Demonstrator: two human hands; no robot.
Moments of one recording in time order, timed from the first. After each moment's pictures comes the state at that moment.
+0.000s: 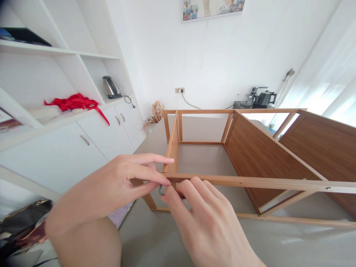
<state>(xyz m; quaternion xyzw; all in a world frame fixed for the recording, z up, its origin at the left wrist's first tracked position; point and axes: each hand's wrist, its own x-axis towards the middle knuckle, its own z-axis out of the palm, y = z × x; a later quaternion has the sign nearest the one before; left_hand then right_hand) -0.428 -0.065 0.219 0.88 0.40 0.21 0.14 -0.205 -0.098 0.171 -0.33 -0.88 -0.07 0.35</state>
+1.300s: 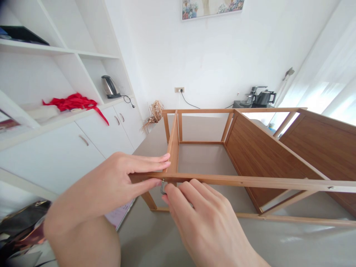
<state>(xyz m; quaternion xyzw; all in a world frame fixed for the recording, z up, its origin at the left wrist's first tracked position) -0.430 -0.065 0.215 0.84 0.46 0.24 0.18 -0.212 -0.096 0.168 -0.35 -0.86 -0.05 0.36</state>
